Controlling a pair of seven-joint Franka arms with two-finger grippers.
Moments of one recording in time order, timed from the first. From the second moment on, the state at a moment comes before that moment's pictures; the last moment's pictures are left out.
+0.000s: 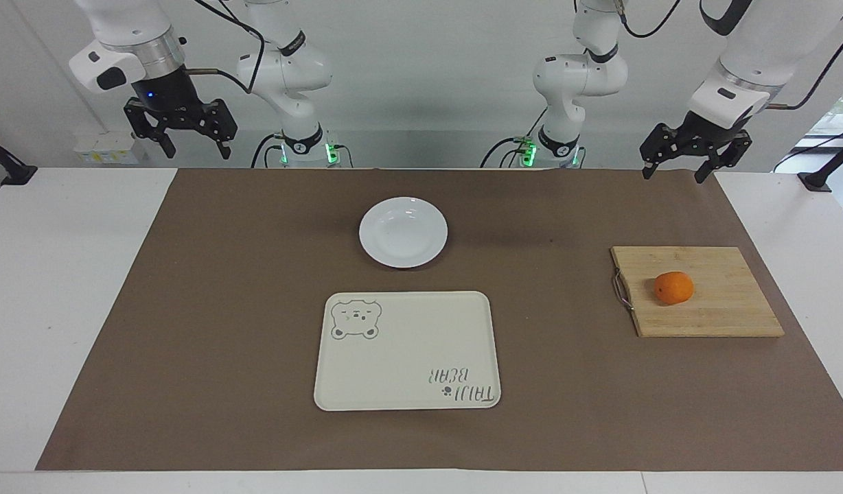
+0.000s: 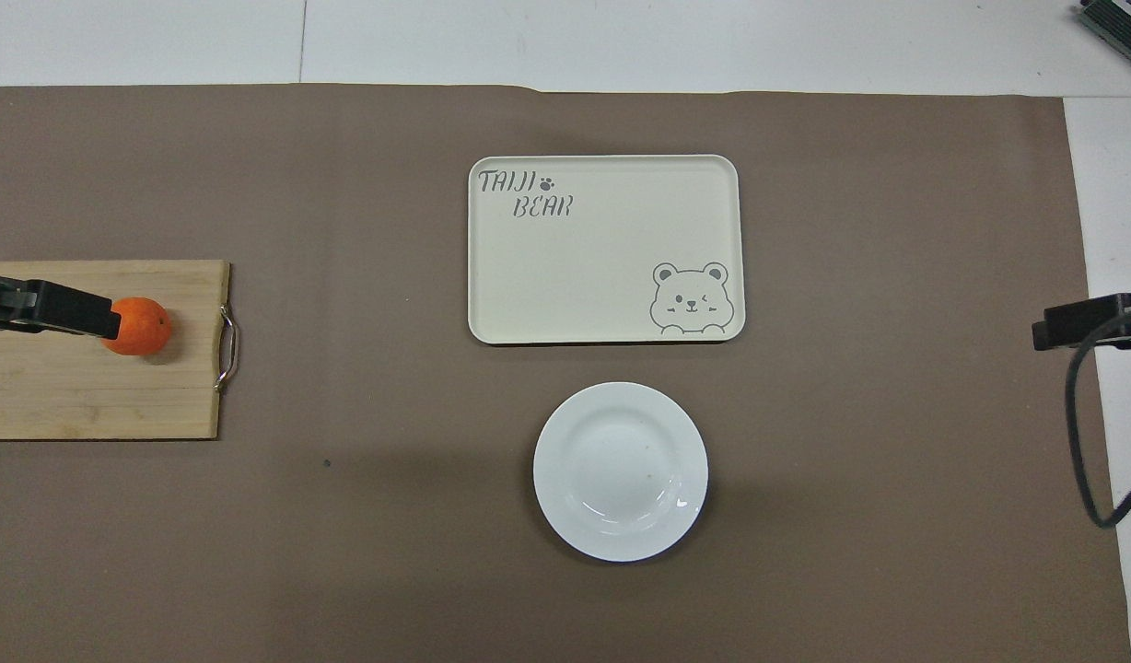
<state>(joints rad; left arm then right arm) -0.06 -0.04 -0.01 -1.57 -0.02 1.51 0.08 0.13 -0.08 -0.14 -1.56 -0.03 1.48 0.01</state>
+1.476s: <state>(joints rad) -0.04 -0.04 0.00 -1.57 -0.02 1.51 0.08 0.13 -0.08 -0.14 -1.56 -0.03 1.48 0.01</state>
